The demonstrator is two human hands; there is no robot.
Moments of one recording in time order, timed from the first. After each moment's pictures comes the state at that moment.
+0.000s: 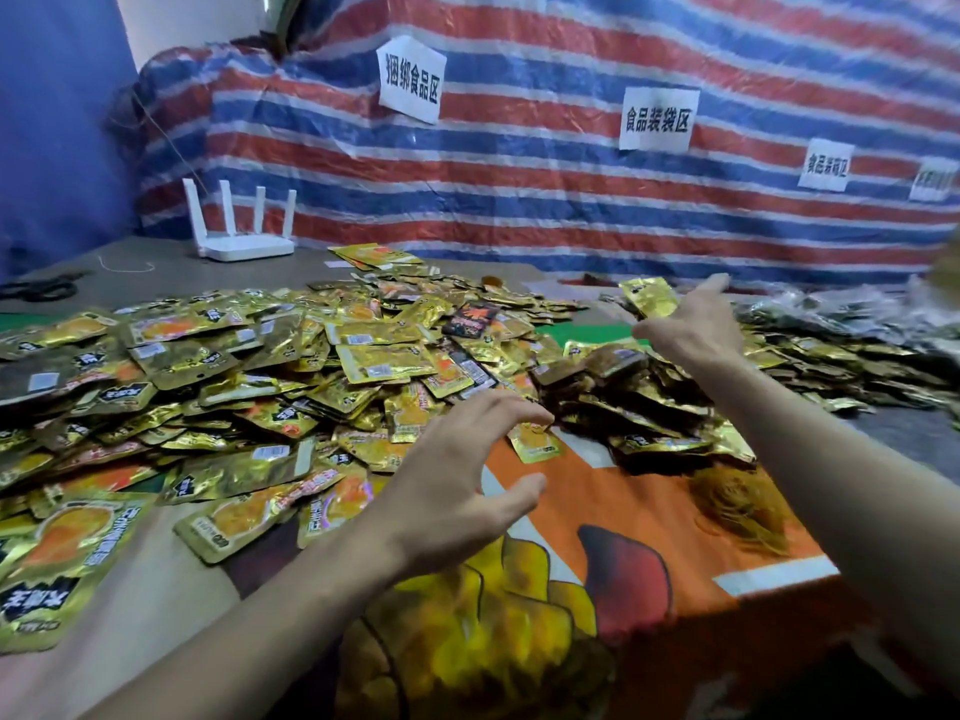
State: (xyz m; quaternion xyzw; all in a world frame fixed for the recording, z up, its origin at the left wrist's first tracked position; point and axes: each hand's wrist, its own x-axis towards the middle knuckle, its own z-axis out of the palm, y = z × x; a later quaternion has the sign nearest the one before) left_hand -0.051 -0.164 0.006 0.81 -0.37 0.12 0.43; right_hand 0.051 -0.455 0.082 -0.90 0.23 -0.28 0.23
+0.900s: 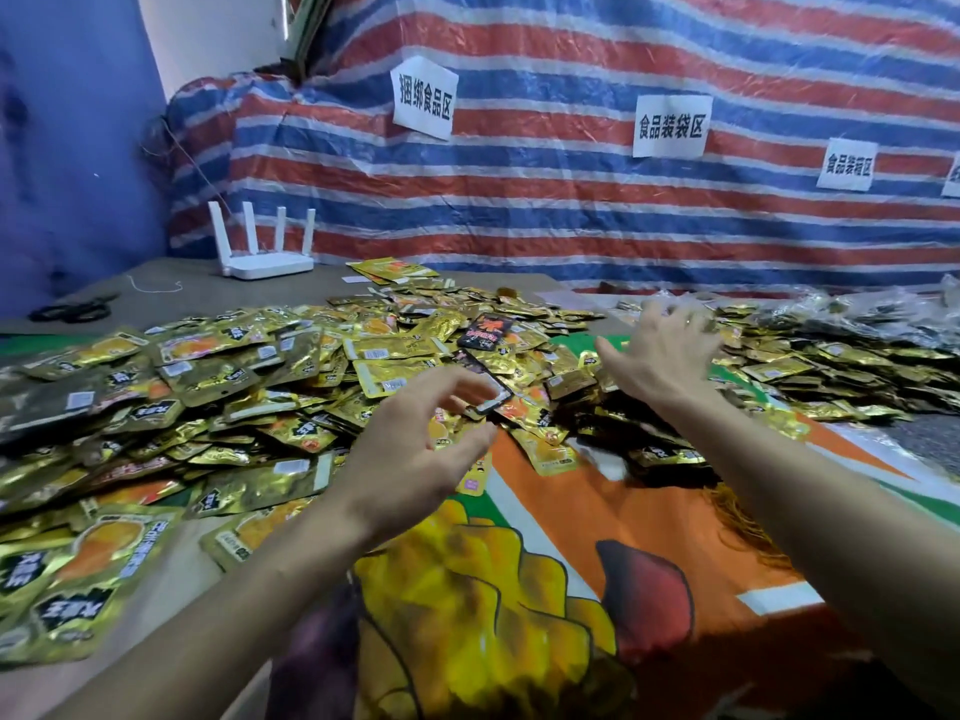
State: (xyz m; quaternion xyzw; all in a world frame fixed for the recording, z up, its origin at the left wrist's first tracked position) left_hand -0.033 -0.136 0.023 0.80 -0.28 0.15 0.51; right_hand 0.066 -0.416 0.056 -0.94 0.21 -0.28 0.02
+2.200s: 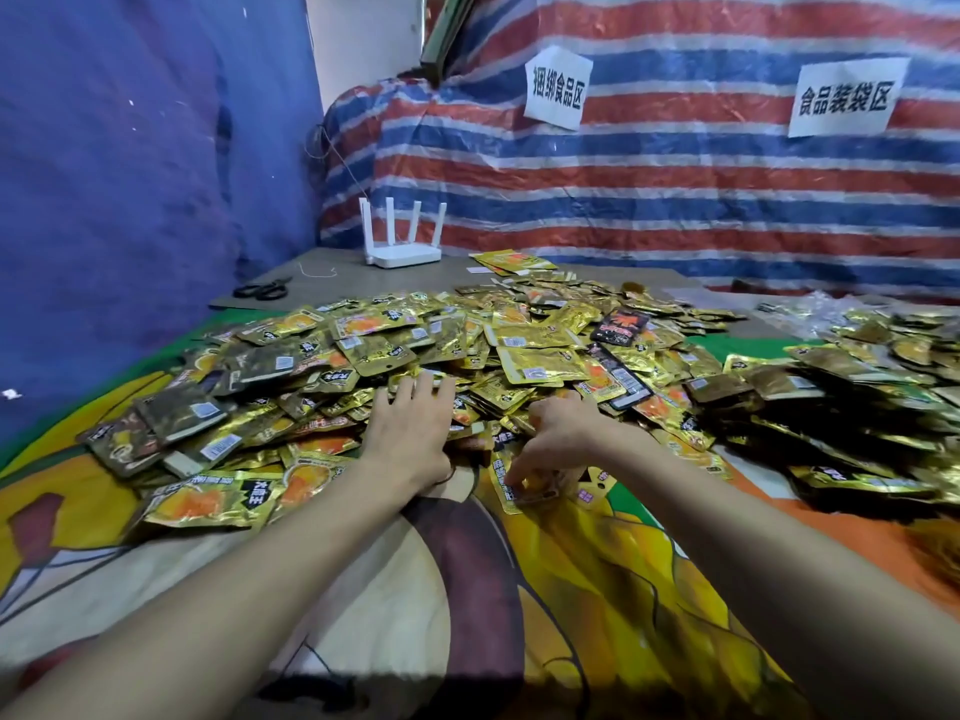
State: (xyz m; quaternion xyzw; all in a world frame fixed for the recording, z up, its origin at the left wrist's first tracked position) left_hand 0.040 -0.021 -0.039 0.99 -0.05 0.14 -0.07; right_hand 0.072 -0.207 -0.009 -0.99 -0.10 0.08 0.07
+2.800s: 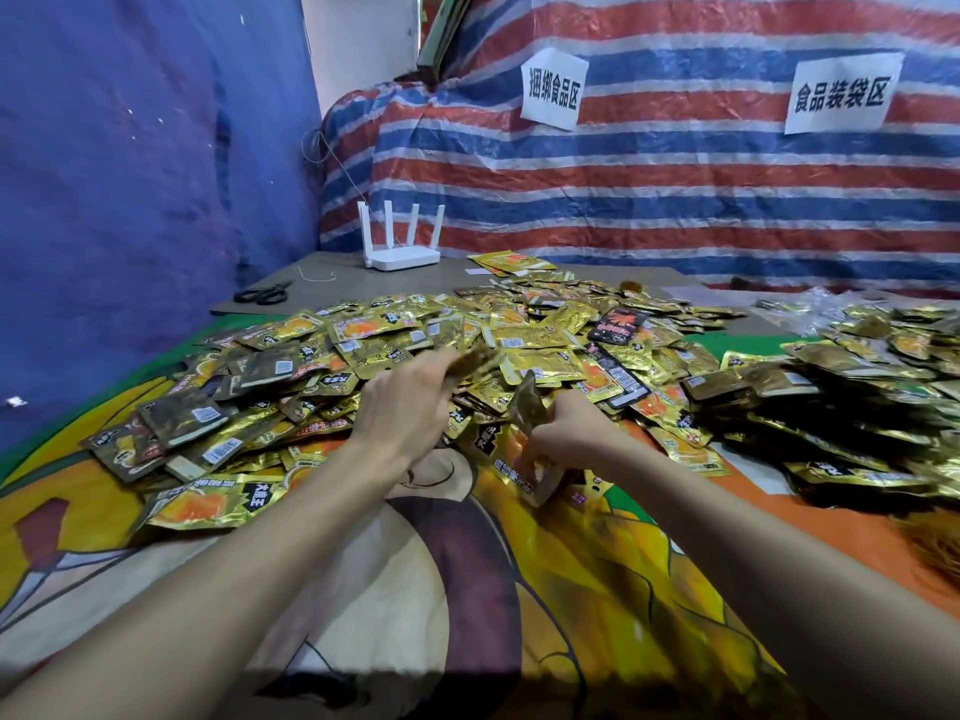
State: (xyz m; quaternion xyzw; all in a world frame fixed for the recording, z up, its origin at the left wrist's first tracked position) left_hand 0.028 -0.018 -0.009 0.91 -0.12 0.33 0.20; right_hand 0.051 -0.209 -0.003 -0.95 -0.01 0.06 0.32
